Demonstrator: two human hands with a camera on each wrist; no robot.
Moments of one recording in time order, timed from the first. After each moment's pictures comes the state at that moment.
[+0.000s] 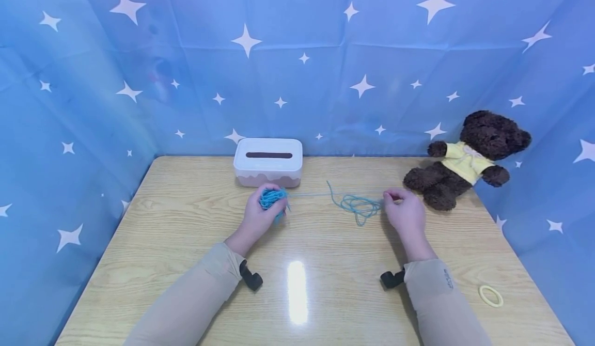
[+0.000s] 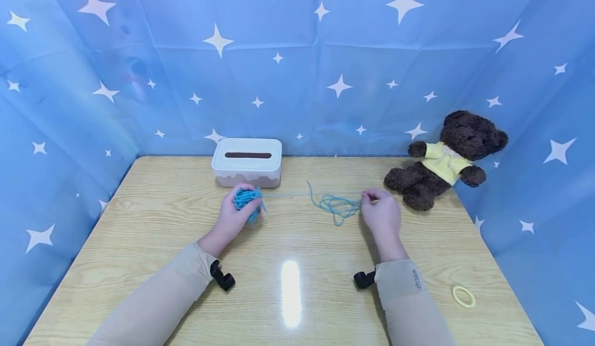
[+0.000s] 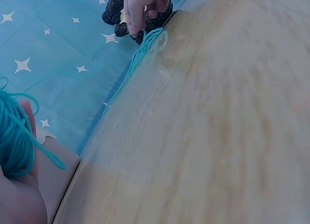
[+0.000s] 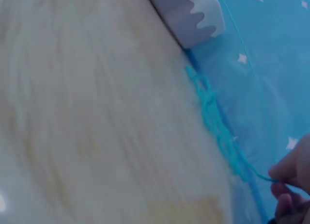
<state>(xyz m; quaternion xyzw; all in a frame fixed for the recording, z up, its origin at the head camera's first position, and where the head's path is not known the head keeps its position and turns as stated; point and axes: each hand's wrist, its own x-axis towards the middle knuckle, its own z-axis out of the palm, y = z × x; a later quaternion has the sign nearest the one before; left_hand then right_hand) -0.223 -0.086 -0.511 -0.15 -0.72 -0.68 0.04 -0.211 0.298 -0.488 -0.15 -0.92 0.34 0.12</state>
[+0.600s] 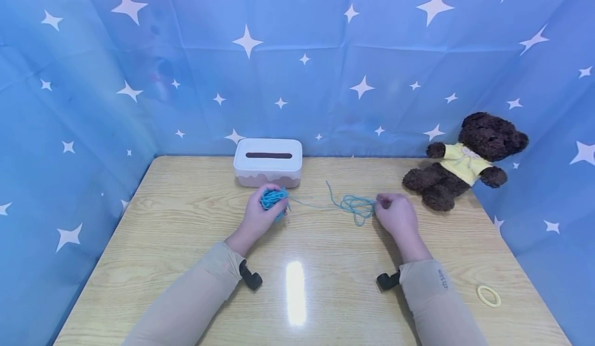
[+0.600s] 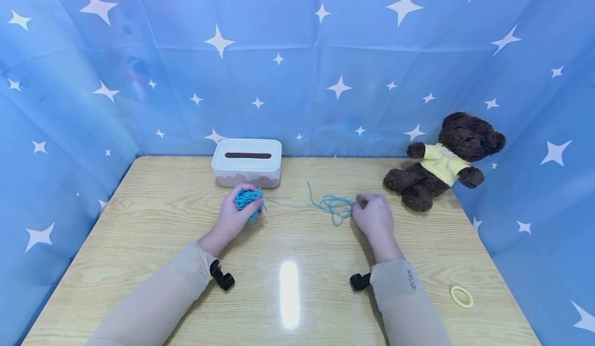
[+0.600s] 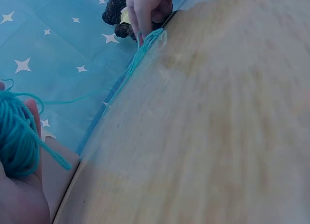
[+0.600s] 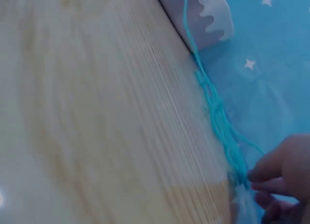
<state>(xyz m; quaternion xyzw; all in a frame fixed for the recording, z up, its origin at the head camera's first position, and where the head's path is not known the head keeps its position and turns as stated) -0.224 -0.085 -0.512 -0.15 -0.71 -0.69 0.03 -0.208 0.285 -0.487 -0.10 -0.95 0.28 0.04</state>
